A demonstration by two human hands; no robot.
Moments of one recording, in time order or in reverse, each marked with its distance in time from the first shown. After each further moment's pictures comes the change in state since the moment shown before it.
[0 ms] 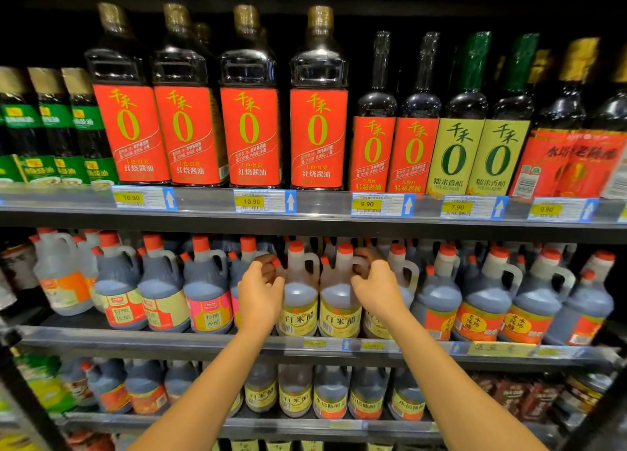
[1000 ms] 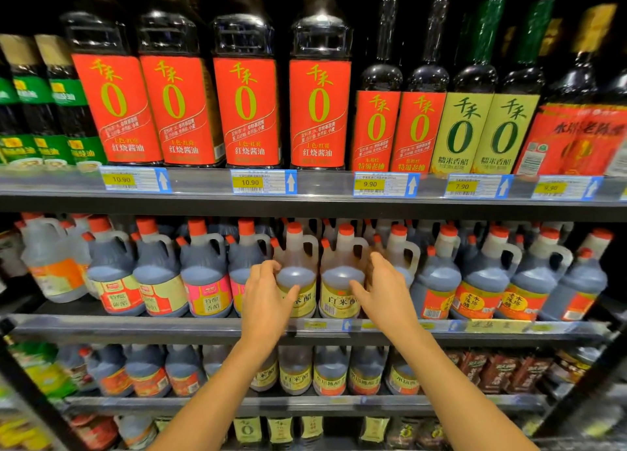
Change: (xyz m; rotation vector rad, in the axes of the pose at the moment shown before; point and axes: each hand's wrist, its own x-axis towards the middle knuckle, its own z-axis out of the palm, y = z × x) left_hand -0.030 -0.023 0.000 0.364 -0.077 0.219; right_hand -0.040 0.023 0.001 -0.275 0.085 -0.267
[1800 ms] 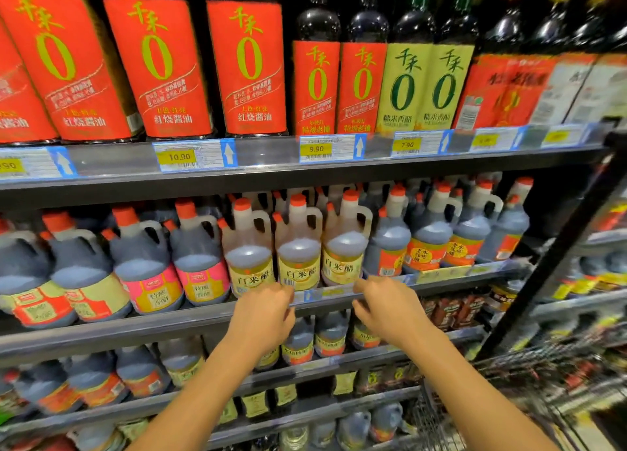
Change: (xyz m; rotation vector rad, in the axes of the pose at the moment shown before) left_hand -0.035 0.017 0.024 0.458 -0.475 0.534; right_hand -0.068 0.054 -0.030 -0.523 -0.233 -0.112
